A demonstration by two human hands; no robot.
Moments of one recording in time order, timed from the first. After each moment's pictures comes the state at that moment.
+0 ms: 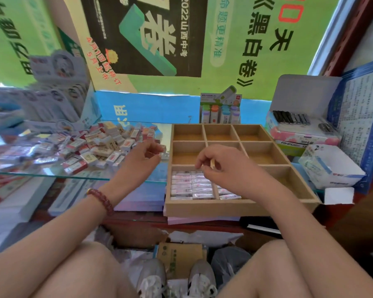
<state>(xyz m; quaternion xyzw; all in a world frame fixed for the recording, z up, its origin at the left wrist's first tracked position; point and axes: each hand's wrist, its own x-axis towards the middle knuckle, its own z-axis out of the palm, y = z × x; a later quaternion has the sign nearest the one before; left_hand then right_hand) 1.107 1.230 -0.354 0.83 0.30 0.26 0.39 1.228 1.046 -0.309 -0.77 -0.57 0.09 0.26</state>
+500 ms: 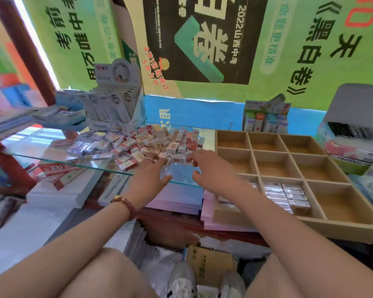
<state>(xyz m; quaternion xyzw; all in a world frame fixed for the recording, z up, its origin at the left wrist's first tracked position) 1.037 1.286 -0.391 0.90 0.37 0.17 0.12 1.179 1.170 -0.346 -0.77 -0.61 0.05 0.17</state>
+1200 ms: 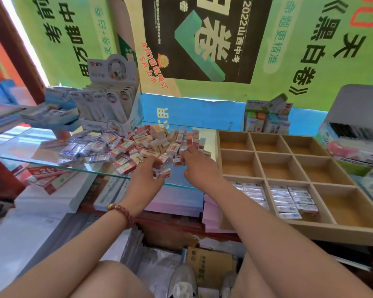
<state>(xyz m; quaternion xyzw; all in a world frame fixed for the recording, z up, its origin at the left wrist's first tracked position) 1.034 1.302 -0.400 0.83 0.37 0.30 0.28 1.174 1.230 -0.376 -0.80 -0.58 -0.02 0.12</state>
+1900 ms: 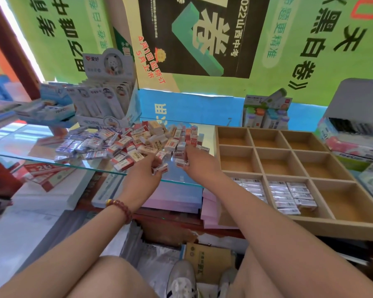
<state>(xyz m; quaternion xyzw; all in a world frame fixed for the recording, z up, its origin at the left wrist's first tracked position) 1.035 1.298 -0.392 0.84 0.41 0.24 0.28 1.181 1.234 -0.379 -0.84 -0.53 0.02 0.12</state>
